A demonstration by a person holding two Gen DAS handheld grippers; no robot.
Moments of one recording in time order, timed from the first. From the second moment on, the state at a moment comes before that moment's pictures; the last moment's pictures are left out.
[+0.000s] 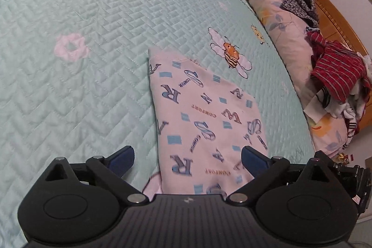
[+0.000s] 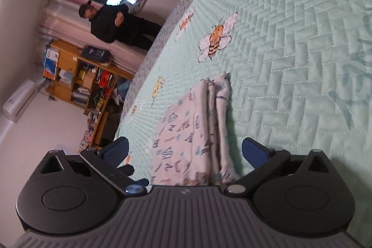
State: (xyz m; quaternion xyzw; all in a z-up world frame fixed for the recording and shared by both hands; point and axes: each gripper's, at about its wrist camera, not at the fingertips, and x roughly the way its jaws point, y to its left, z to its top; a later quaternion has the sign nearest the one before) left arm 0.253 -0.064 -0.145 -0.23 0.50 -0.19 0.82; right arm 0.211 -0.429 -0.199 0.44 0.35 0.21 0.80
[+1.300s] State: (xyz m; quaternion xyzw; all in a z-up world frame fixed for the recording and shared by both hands) left arm 0.246 -0.174 -0.097 -0.06 0.44 -0.27 0.86; right arm 0.189 -0.422 -0.194 0.47 0.32 0.32 0.75
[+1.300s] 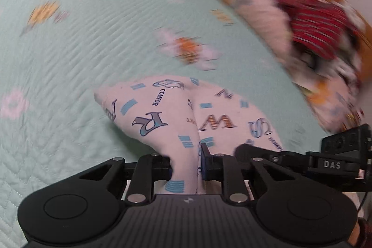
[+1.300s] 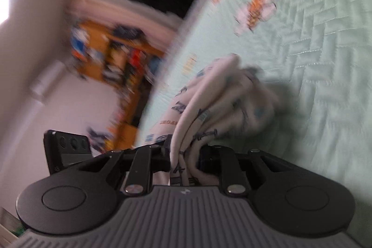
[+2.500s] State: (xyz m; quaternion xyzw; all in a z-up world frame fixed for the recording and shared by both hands) left arm 0.012 -0.582 -0.093 0.20 0.34 -0.45 0.80; right arm -0.345 -0.716 -0.159 0.47 0.07 -0.39 0.79
